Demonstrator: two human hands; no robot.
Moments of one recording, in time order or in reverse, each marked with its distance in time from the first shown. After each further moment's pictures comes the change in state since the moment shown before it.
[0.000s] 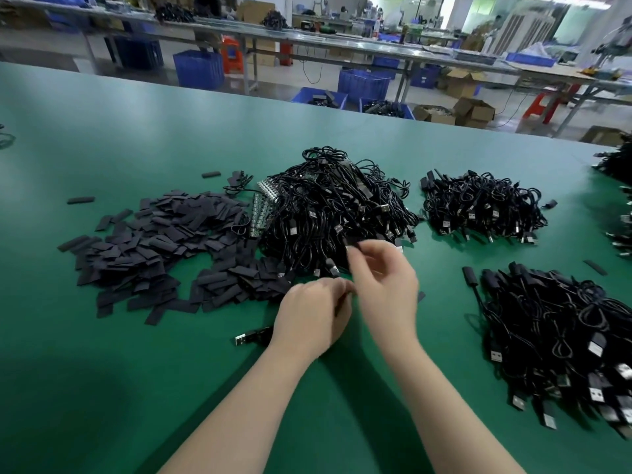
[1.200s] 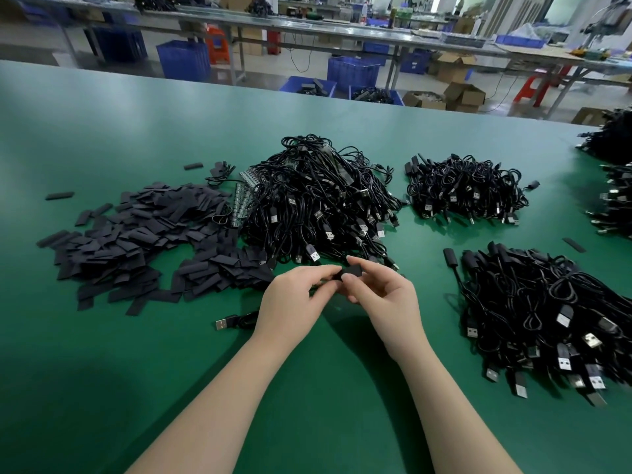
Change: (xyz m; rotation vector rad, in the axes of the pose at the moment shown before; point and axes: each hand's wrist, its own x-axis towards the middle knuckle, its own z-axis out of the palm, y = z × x) left_hand -0.010 0.014 -0.006 -0.441 0.083 -0.117; right_hand -0.022 0.033 -0.049 0.205 -0.220 0.250
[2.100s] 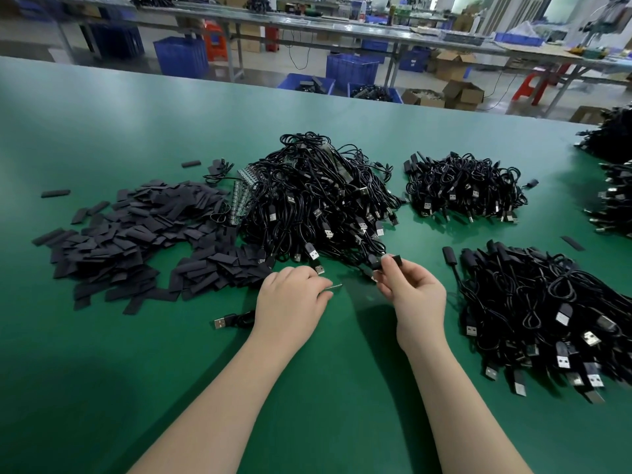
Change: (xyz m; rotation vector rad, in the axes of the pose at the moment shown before) left_hand 0.000 -0.004 0.002 0.577 -0.148 0.041; right_hand 0.010 0.004 -0.019 0.239 0.369 0.158
